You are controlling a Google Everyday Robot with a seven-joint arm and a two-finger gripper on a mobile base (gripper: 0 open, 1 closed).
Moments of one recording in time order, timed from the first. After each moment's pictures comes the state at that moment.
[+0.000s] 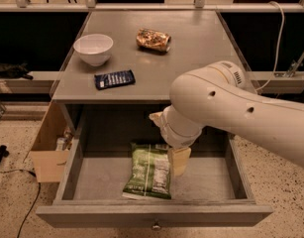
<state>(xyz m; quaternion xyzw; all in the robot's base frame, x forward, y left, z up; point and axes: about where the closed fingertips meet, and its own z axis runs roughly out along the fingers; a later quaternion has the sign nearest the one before) 0.477 -0.036 0.742 -0.81 0.55 -0.03 0.17</state>
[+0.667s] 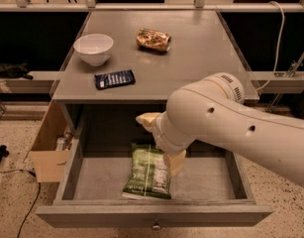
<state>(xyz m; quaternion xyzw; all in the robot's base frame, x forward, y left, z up) 0.470 -0.013 0.748 -0.86 0.46 -0.07 0.22</state>
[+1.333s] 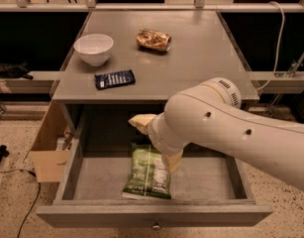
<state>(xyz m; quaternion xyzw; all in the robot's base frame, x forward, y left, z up) 0.473 -0.001 0.744 -0.89 0.38 -0.09 0.23</state>
